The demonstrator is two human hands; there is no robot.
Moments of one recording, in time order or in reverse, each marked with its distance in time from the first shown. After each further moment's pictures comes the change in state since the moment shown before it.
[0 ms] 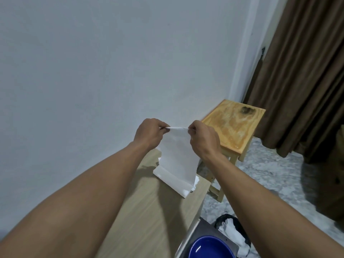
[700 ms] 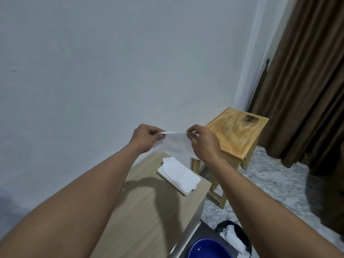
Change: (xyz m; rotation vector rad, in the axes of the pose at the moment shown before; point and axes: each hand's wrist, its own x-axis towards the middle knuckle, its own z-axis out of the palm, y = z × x) left_hand -0.056 0.001 -0.041 -0.356 -0.036 -0.195; right_hand -0.032 -0.012 -0.019 0.215 0.005 -0.037
